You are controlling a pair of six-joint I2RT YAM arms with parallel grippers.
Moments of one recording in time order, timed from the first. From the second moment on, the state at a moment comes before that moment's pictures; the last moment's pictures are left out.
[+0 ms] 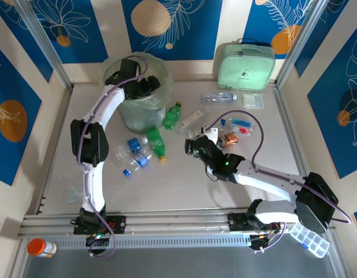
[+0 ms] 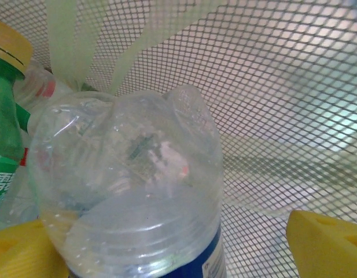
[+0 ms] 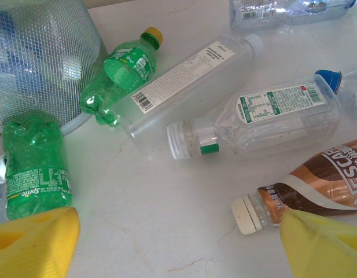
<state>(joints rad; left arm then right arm) -0.25 2.15 2.05 -0.73 0.28 -0.71 0.89 1.21 0.72 -0.19 0.60 0.64</state>
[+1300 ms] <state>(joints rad) -0.60 0.69 0.79 -0.75 -0.12 -0.58 0.91 1.18 0.72 -0.17 0.58 0.60</state>
